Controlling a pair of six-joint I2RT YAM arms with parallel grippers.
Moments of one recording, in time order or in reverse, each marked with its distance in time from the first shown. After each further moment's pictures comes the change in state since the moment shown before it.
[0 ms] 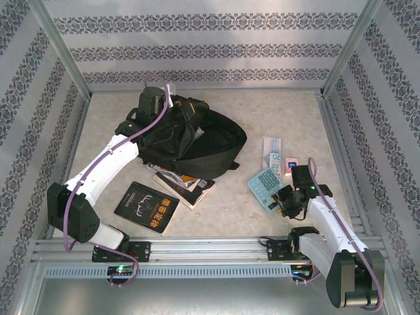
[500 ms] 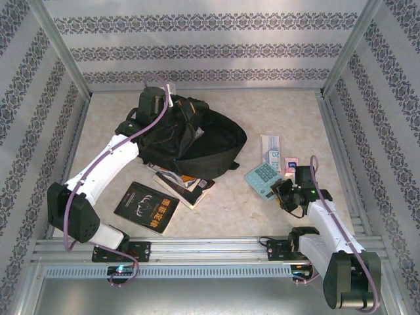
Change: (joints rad) left arm 0.000 0.002 0.000 0.008 0.004 -0.003; right arm -0.048 -0.019 -0.067 0.254 -0.046 -0.036
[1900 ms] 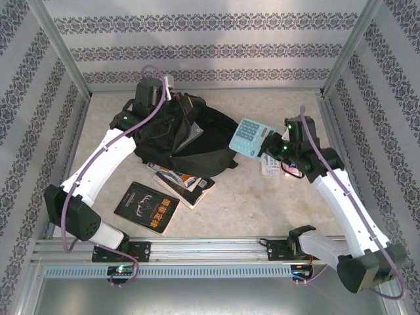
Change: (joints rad) left arm 0.000 0.017 0.183 -0.201 -0.038 0.051; right arm 0.304 0.192 0.767 -0.232 0.134 -0.347
